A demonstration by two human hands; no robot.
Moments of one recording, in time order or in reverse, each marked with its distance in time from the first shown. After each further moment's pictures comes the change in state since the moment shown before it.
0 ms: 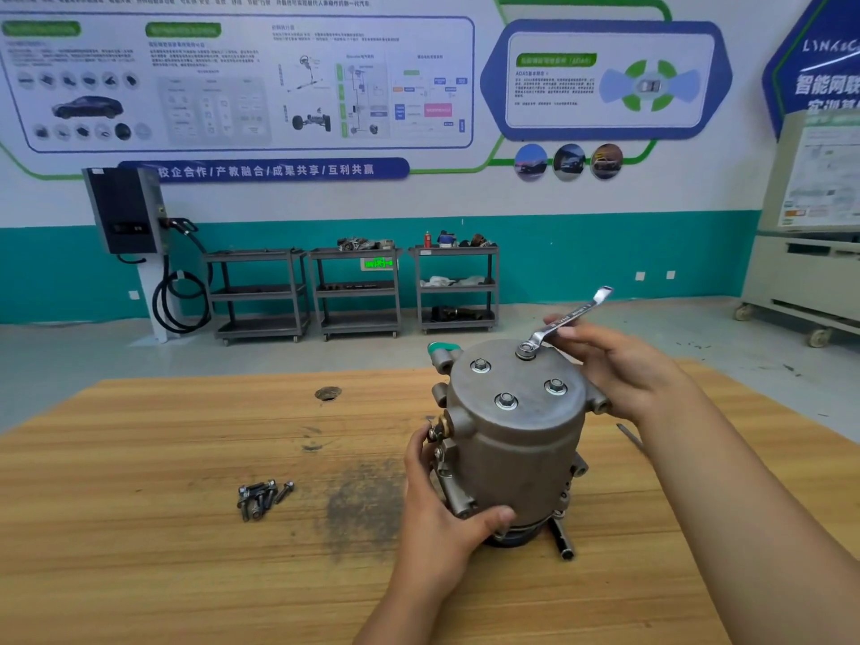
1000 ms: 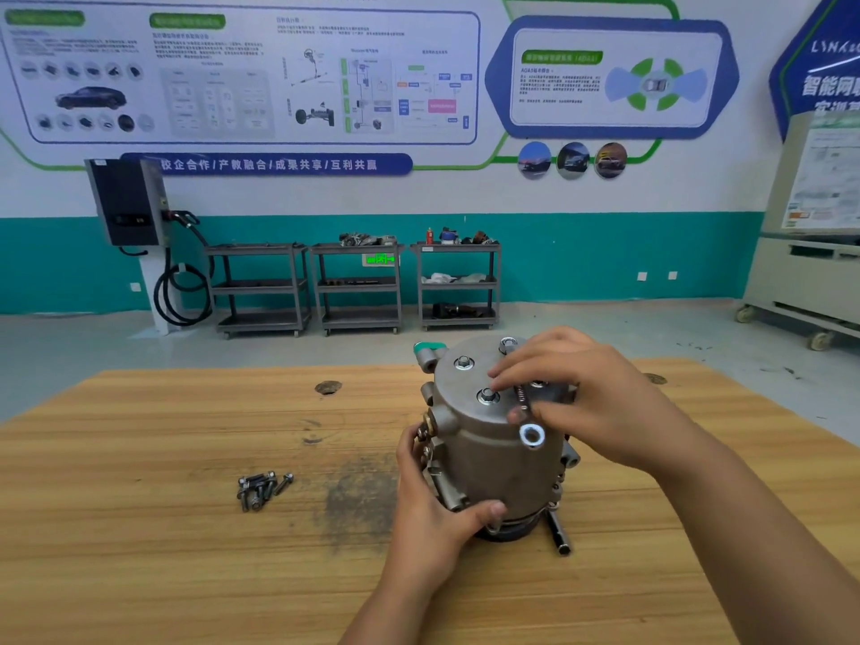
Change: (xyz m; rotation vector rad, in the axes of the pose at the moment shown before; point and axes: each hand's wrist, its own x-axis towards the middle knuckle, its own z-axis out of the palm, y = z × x) left_hand 0.000 -0.003 -0.004 0.033 0.010 -0.033; right_hand -0.069 0.004 0.047 -1.388 -0.220 -0.772
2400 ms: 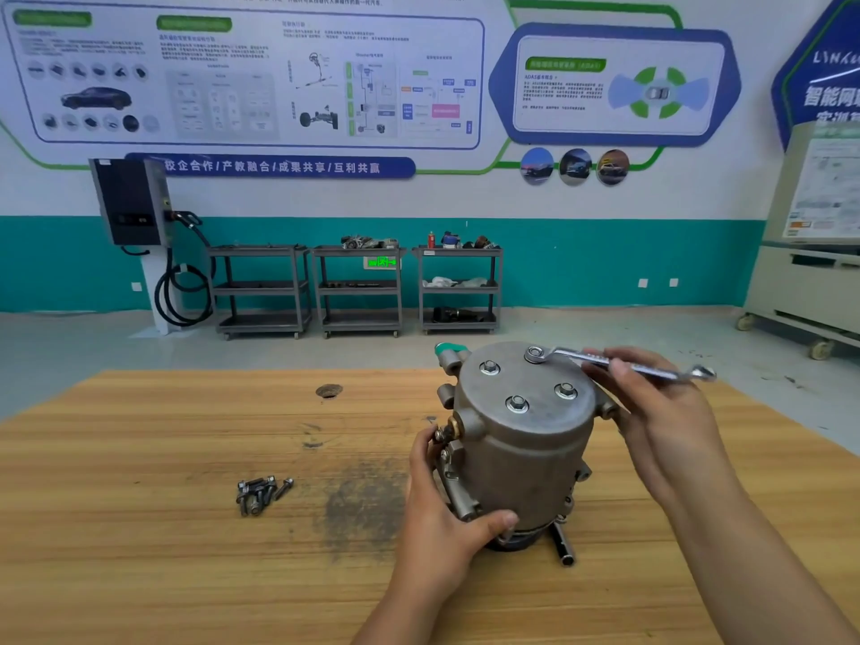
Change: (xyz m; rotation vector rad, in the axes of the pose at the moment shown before) left_hand -0.003 0.014 0.004 0.022 -0.011 -0.031; right_hand -0.025 0.053 0.024 1.057 0.709 0.509
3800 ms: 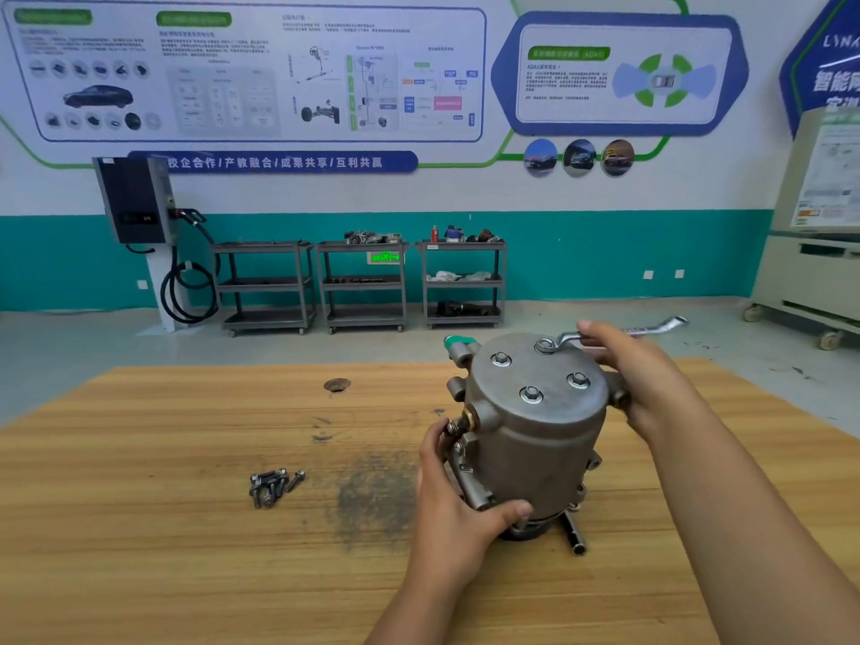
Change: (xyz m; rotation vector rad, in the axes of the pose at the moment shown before) left_hand 0.001 -0.006 0.004 0.008 0.046 0.014; right_hand 0.036 -0.005 0.028 -0.316 0.041 0.379
